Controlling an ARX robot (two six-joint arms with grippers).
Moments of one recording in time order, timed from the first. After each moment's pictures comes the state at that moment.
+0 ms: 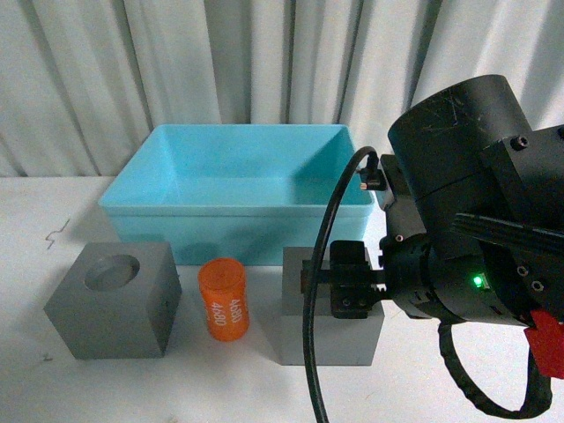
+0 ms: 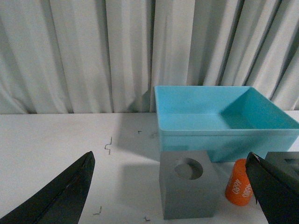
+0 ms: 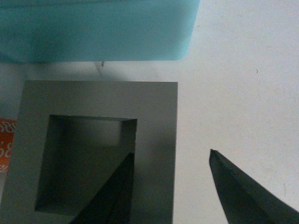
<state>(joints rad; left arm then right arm) 0.00 0.01 0.01 0.00 0.00 -0.01 0.47 1.96 0.94 0.19 0.14 0.34</state>
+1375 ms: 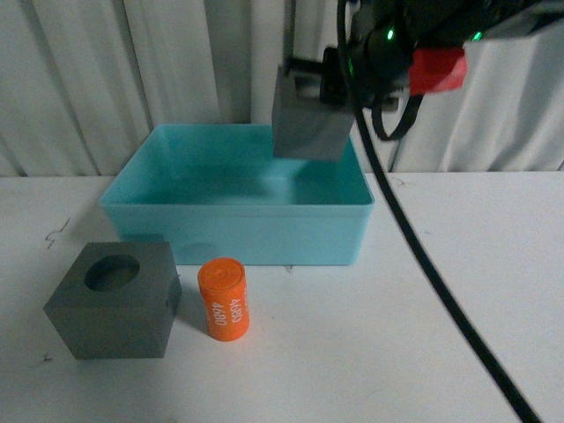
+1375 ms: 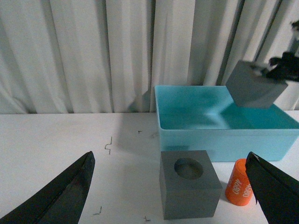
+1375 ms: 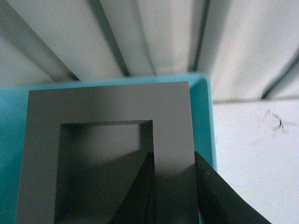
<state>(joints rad) 0.00 0.01 0.01 0.00 0.00 -0.01 0.35 2.31 1.81 0.00 0.10 0.27</state>
